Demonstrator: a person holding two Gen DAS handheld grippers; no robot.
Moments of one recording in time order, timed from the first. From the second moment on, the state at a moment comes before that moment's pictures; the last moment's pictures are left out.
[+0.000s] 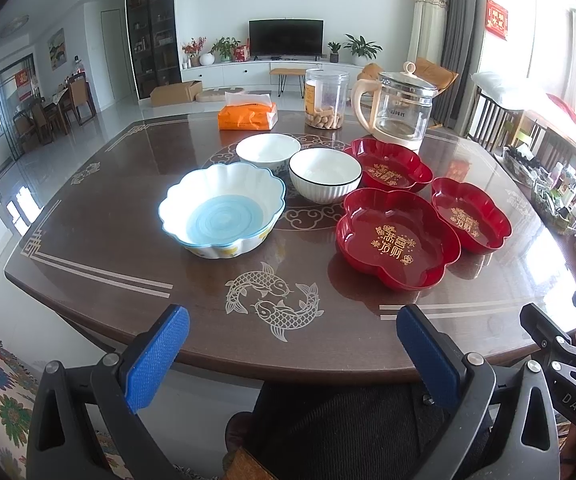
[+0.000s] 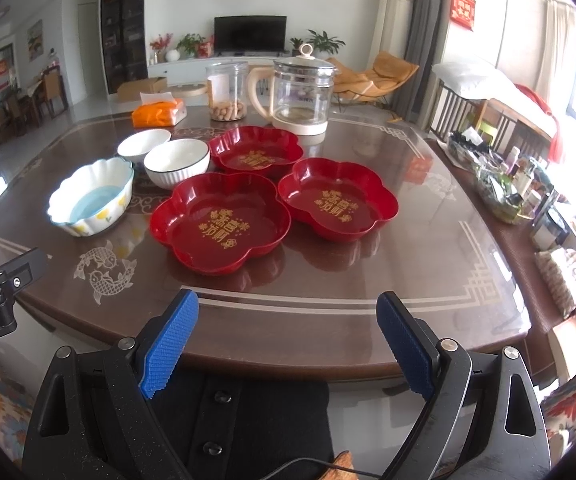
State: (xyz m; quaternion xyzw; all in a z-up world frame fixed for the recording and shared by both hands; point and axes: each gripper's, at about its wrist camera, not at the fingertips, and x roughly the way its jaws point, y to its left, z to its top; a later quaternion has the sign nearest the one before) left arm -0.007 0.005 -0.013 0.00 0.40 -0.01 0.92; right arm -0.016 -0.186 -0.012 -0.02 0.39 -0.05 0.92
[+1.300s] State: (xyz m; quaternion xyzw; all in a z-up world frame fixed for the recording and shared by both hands) left arm -0.008 0.007 -0.012 -0.01 0.40 -0.02 0.92; right arm -0.016 -0.177 -0.013 -0.03 0.39 -0.04 0.92
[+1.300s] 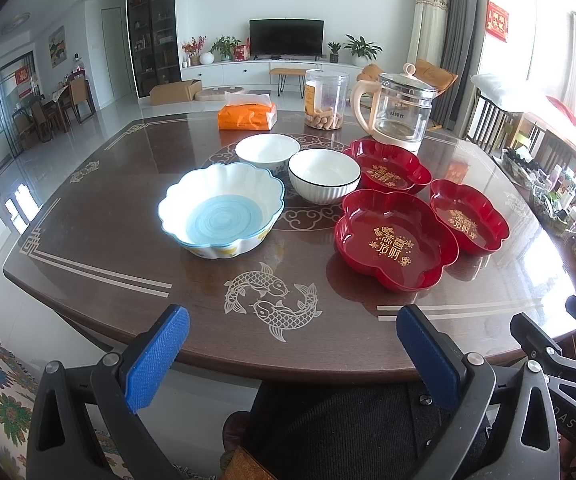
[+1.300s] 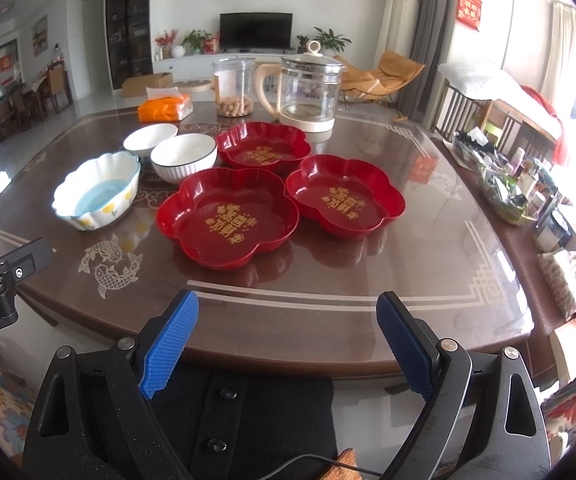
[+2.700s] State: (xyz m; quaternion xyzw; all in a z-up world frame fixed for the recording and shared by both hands) left arm -0.009 0.011 -0.014 -0.02 0.40 -0.02 0.91; right arm -0.016 -0.172 -0.021 -0.03 0.40 -0.03 0.91
